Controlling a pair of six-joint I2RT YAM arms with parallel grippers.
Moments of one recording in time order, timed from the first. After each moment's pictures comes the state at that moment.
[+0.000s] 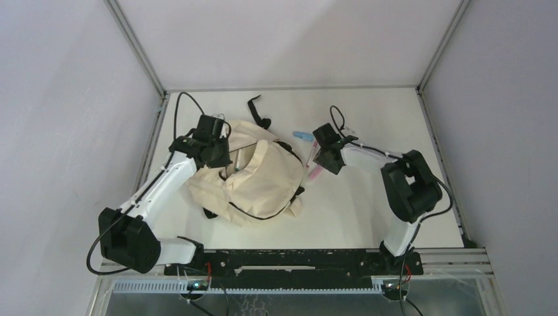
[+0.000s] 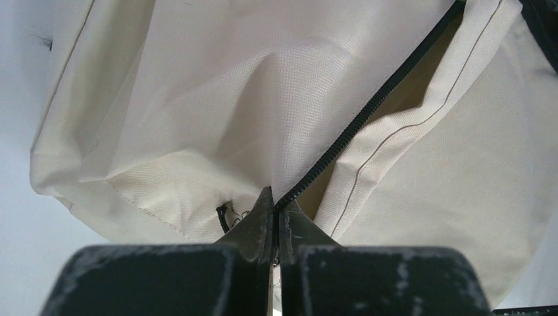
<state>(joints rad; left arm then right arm) -0.35 1.32 1.11 -0.77 -0.11 -0.39 0.53 1.73 1.09 -0.51 0.31 1.03</state>
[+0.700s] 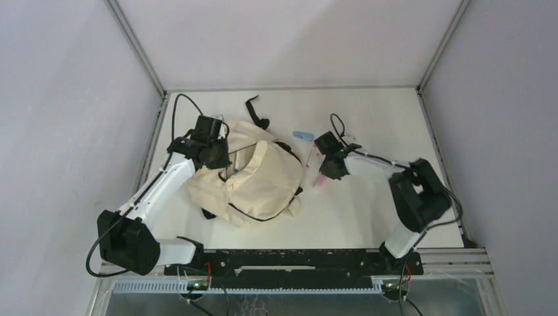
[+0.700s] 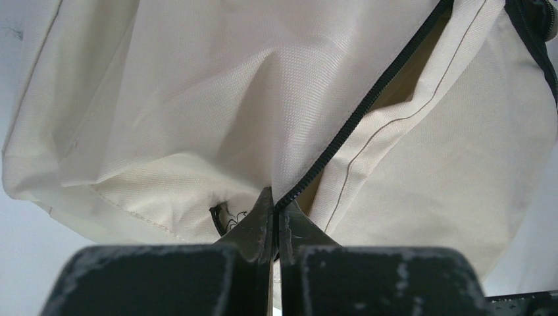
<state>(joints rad) -0.33 1.30 1.10 -0.79 -0.07 -0.40 0.56 1.73 1.05 -0.54 0.32 1.02</state>
